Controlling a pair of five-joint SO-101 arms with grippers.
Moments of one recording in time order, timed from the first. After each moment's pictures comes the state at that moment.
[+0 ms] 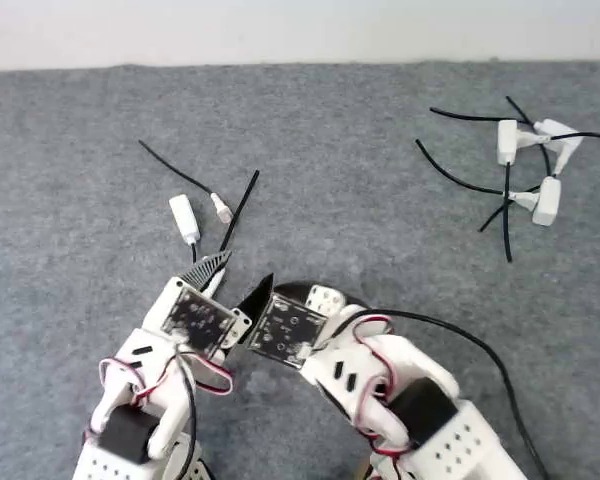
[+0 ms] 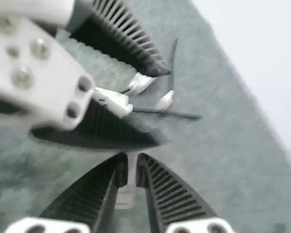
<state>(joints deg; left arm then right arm) 18.1 -98.0 86.3 45.6 -9.6 -43.2 -74.4 66.5 45.0 31.0</state>
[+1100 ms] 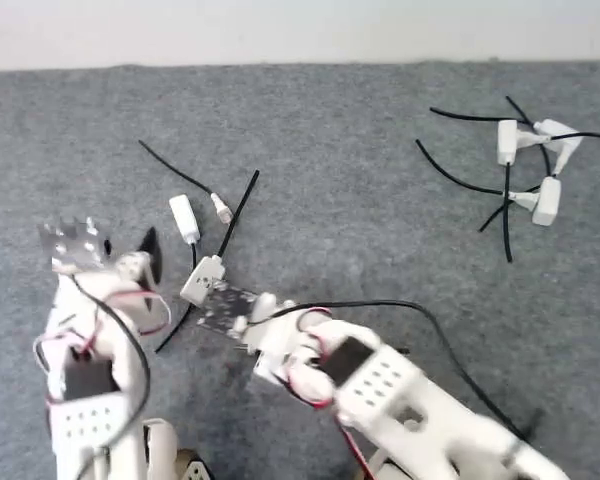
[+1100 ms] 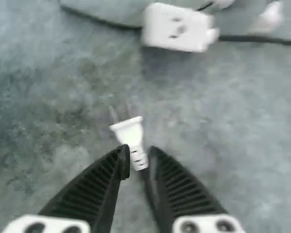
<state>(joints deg) -15.1 -68.1 74.6 36.1 6.2 -49.5 -39.3 61.8 42.8 23.6</state>
